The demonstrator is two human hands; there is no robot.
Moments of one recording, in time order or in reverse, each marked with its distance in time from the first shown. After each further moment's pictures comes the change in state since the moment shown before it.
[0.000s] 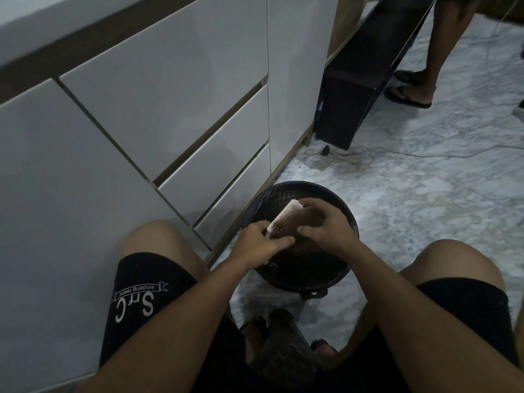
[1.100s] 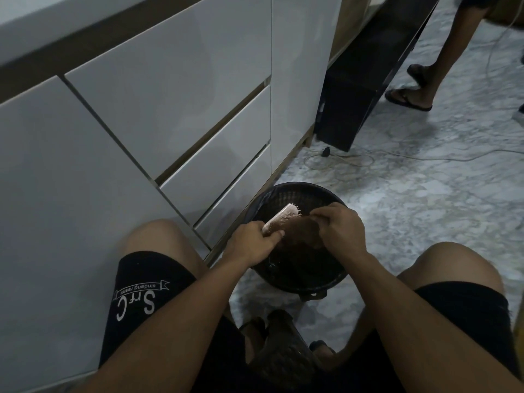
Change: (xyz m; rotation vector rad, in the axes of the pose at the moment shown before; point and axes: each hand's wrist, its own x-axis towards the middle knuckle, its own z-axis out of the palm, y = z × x) left_hand 0.013 -0.008 -0.010 0.372 0.121 0.054; right_hand 0.002 0.006 0.002 -0.382 0.288 -0.086
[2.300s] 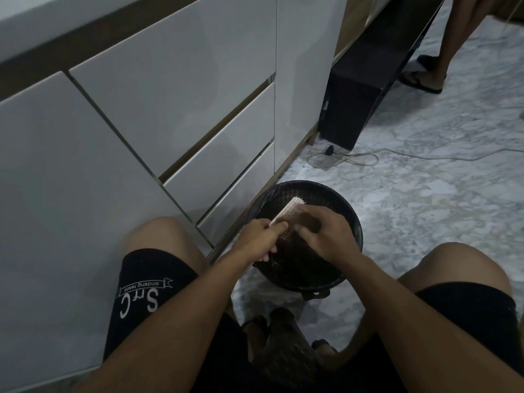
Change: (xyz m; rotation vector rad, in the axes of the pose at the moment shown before) left_hand -0.007 0.015 -0.006 -0.371 -0.163 -0.129; right_hand -0.010 -0.005 0.013 0.121 -0.153 -0.122
